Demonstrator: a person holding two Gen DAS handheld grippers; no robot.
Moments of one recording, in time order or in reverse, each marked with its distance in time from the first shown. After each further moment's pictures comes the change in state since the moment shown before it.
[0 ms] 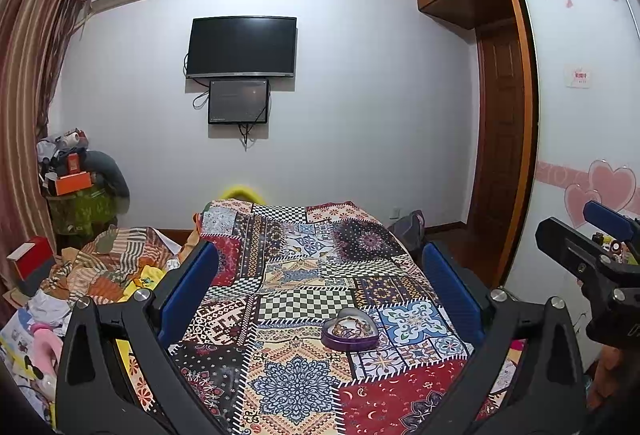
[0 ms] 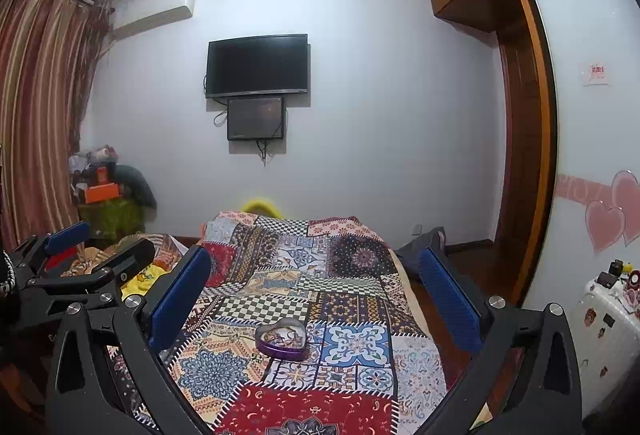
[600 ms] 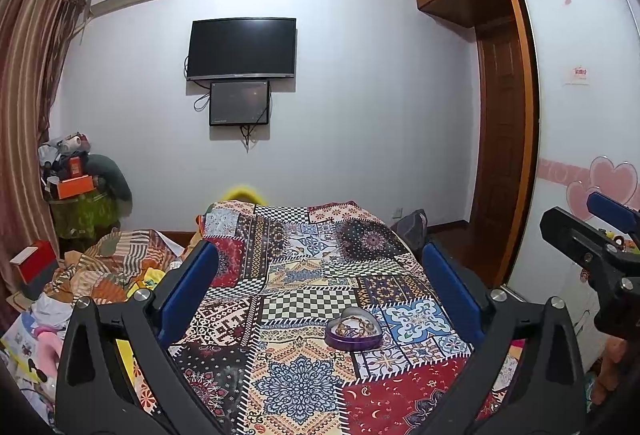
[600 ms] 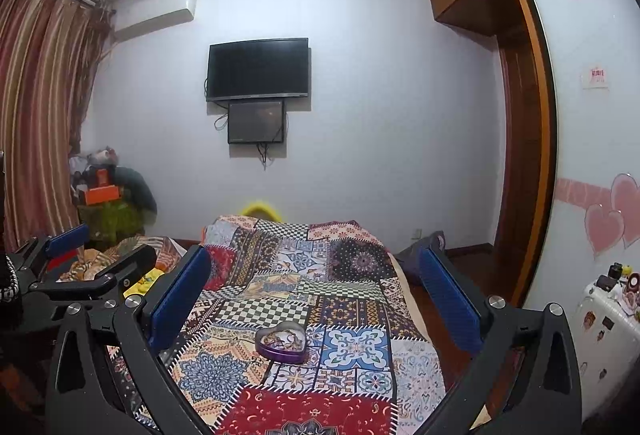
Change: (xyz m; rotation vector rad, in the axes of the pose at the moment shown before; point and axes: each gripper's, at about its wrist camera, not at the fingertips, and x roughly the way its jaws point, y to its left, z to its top) left arm -0.001 -0.001 0.000 0.014 -0.004 0.008; right arm -0.001 -0.002 0.001 -0.002 -0.016 0.004
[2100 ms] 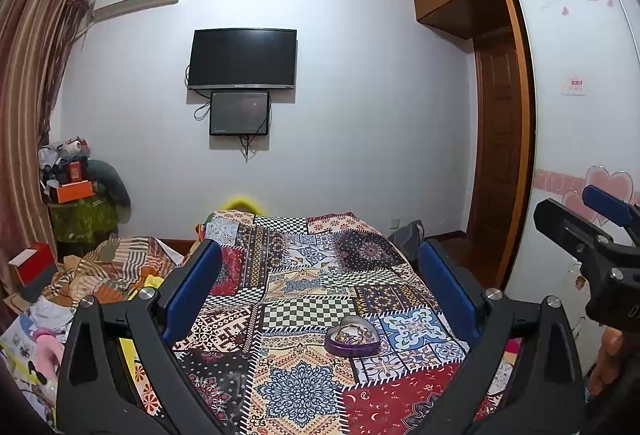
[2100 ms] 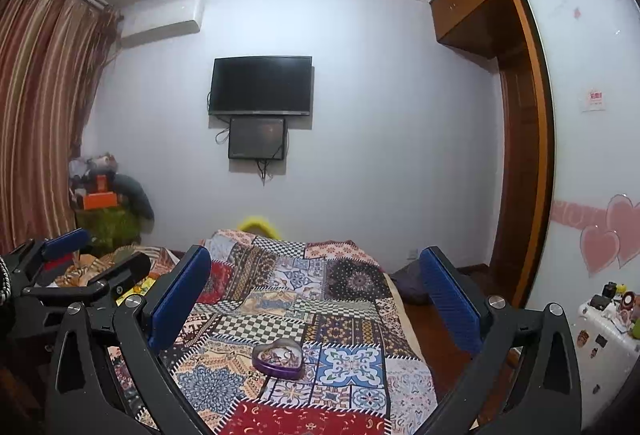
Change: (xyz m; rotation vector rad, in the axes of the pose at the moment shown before) left arm -0.012 0.009 0.002 -0.010 -0.042 -0.010; right arm 0.002 0.005 0.003 -0.030 -0.067 -0.005
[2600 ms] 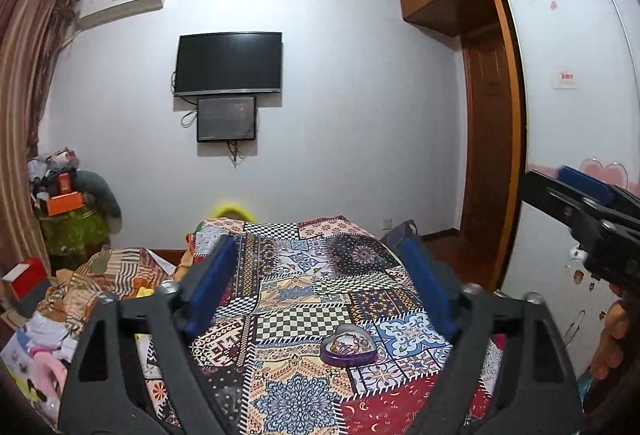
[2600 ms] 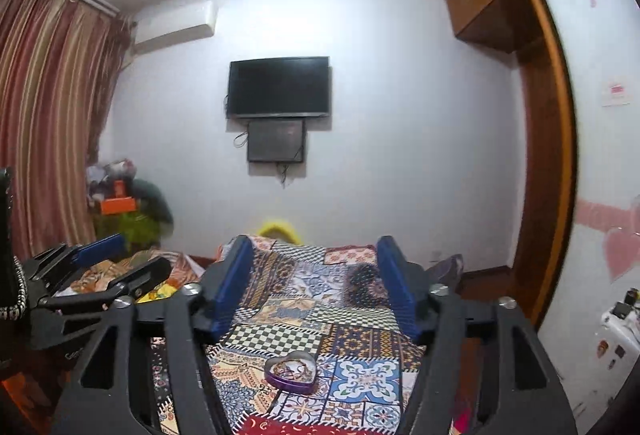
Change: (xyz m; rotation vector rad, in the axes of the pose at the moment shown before) left arm 0.018 -0.005 0.008 0.029 -0.010 -0.033; right arm 0.012 -0.004 0.009 0.022 -0.009 0.067
